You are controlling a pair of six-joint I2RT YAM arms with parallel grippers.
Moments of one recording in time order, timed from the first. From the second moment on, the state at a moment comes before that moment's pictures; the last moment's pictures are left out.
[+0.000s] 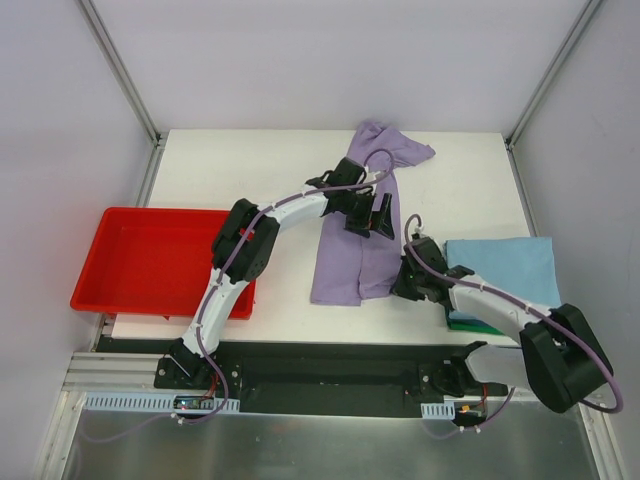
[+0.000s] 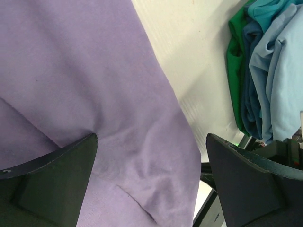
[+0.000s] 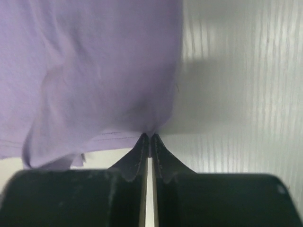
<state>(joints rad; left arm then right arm) -0.68 2.35 1.86 -0.37 0.64 -0.50 0.53 1.25 0.51 -0.27 0.02 0.72</state>
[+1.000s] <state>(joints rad) -0.76 1.88 1.39 -0.34 0.62 -0.50 0.60 0.57 0.43 -0.62 0.00 0.76</state>
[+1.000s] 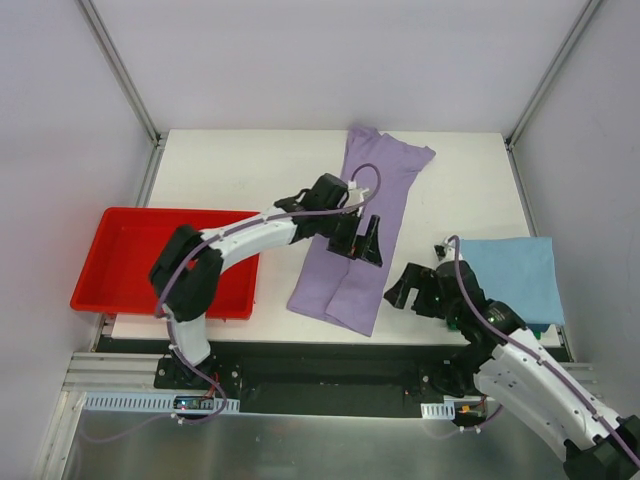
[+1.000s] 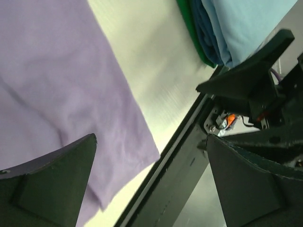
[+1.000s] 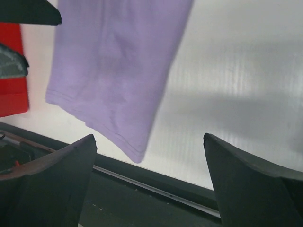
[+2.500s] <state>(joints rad) -0.83 1.36 0.60 -0.34 0.14 -0.87 0.97 0.89 0.46 -0.54 -0.05 0.60</state>
